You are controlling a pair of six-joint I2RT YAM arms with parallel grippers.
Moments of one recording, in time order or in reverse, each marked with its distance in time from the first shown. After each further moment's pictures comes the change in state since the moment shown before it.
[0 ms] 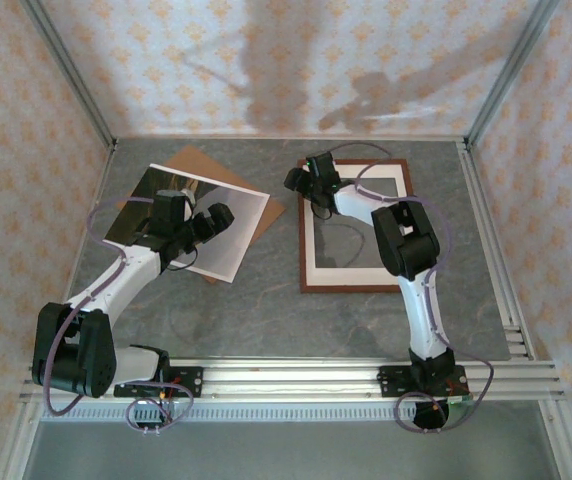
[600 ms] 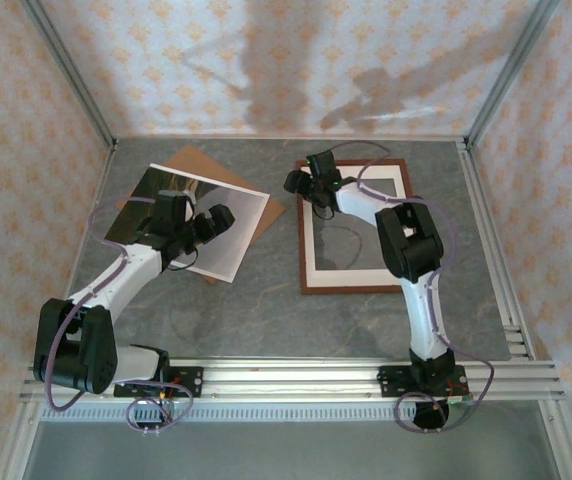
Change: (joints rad) left arm 0.000 0.019 0.005 -0.007 -0.010 0.019; right arm 0.000 -0.060 -0.006 -0.105 -0.037 -0.049
